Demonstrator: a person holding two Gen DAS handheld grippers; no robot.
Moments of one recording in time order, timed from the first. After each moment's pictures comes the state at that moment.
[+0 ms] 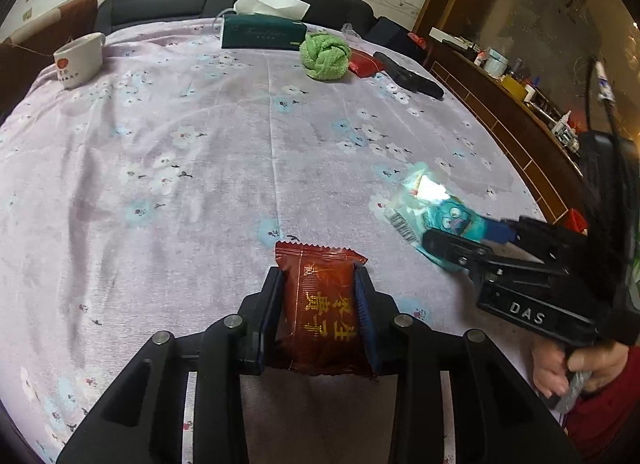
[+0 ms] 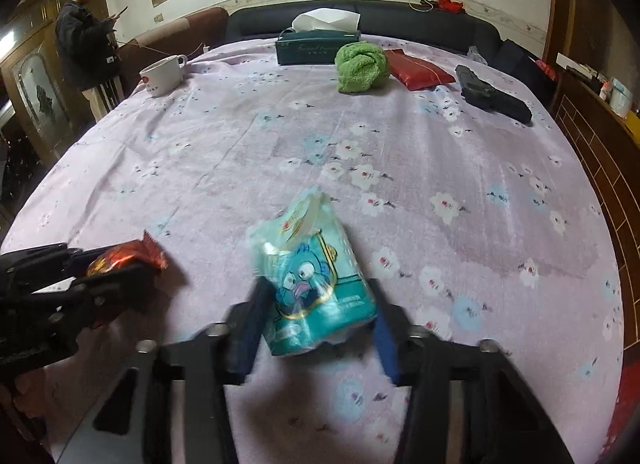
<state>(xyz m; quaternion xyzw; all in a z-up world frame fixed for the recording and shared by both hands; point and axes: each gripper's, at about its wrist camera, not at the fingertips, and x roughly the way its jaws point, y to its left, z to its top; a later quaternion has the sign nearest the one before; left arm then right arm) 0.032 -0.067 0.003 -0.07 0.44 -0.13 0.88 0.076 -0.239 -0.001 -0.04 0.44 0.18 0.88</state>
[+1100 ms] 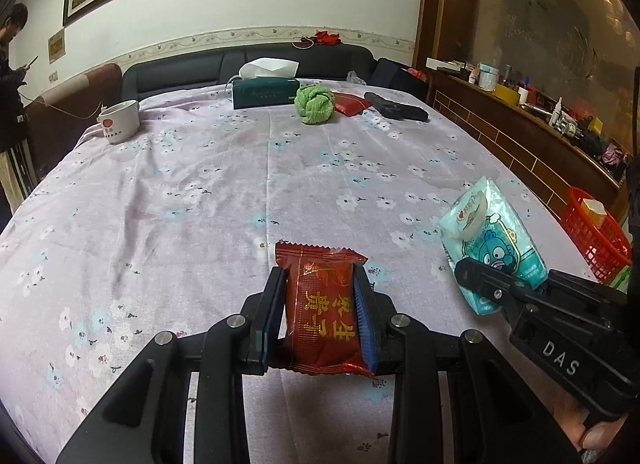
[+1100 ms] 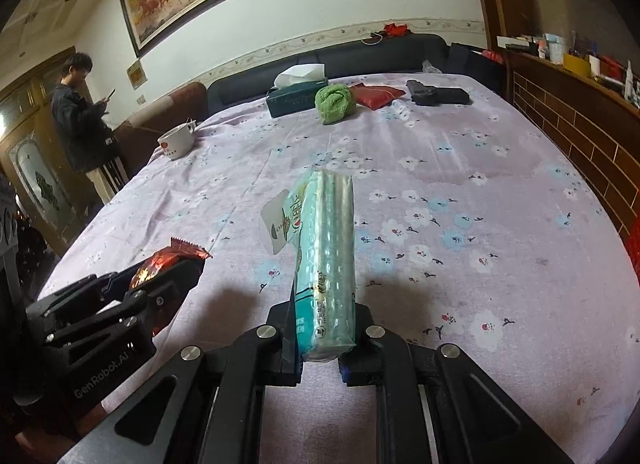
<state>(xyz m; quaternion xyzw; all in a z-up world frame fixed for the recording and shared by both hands) -0.055 -0.105 0.023 0.00 0.34 -0.08 0.94 -0.038 -0.261 0.012 0.09 0.35 0.14 0.92</state>
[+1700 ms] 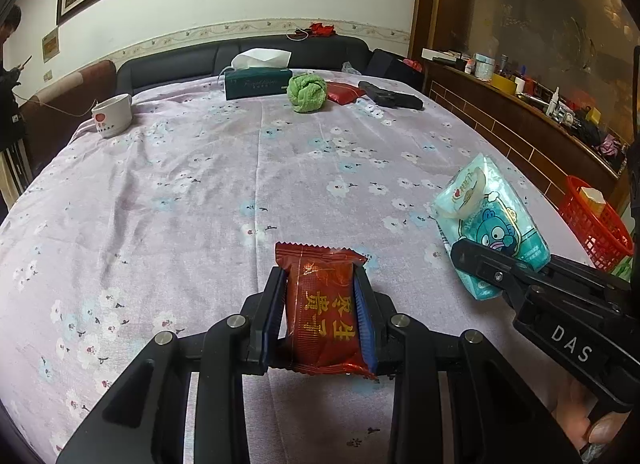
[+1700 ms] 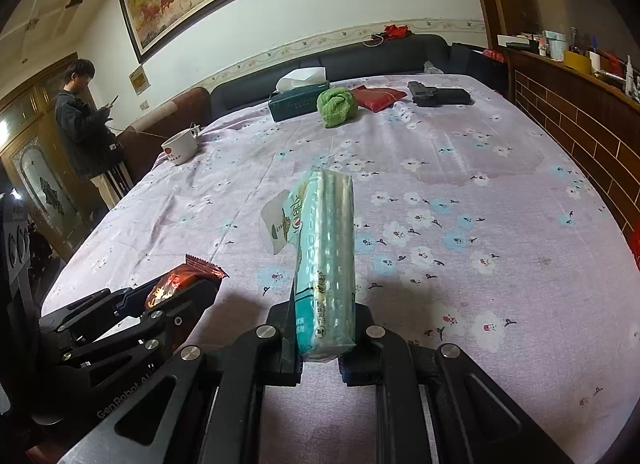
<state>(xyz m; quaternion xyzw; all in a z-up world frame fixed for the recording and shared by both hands) -0.056 -0.110 0.016 0.00 0.36 -0.09 0.93 -0.041 -0.264 0.014 0.09 0.35 0.15 0.92</state>
